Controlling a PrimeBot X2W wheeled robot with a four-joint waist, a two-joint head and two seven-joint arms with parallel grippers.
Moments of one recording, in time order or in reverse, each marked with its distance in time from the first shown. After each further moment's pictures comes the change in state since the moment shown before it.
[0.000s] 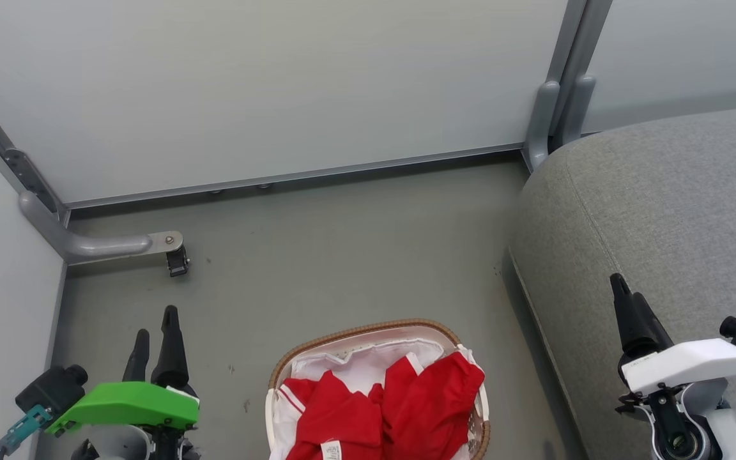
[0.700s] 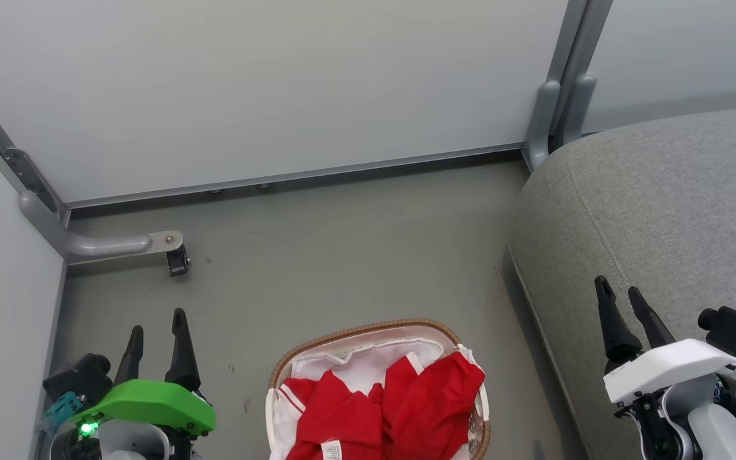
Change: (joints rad) left arm -0.009 0.029 -0.062 0.029 0.292 0.072 -0.062; right arm -0.015 -0.023 0.053 0.029 -0.264 0.000 -0.063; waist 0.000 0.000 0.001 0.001
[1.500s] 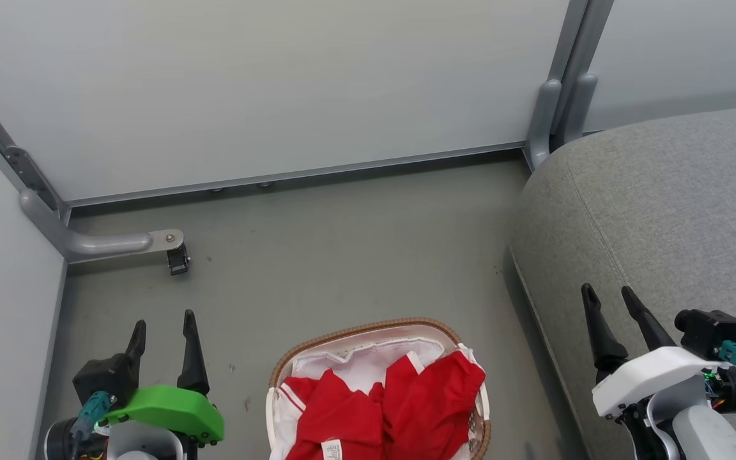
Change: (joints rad) left arm 0.000 0.012 -0.034 0.022 0.216 0.023 -0.061; right arm -0.011 -0.015 0.040 0.044 -0.216 0.000 -0.058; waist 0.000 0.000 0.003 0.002
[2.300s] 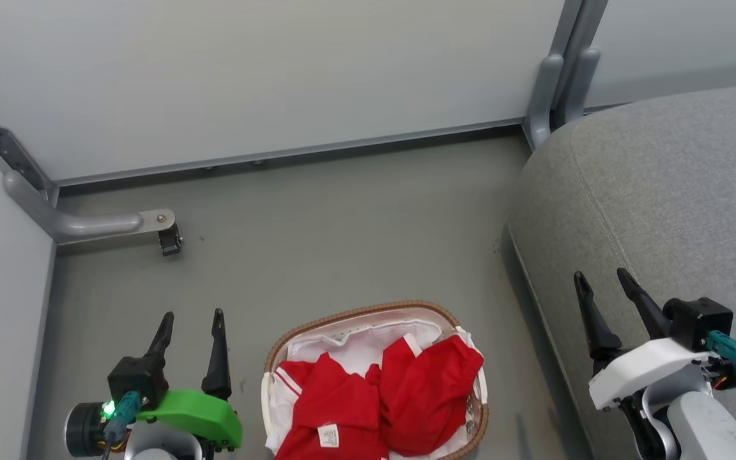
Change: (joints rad) left arm -0.005 -0.030 0.000 0.026 0.156 -0.080 -0.050; right arm -0.031 -0.023 0.031 0.013 -0.130 0.000 -0.049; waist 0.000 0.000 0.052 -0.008
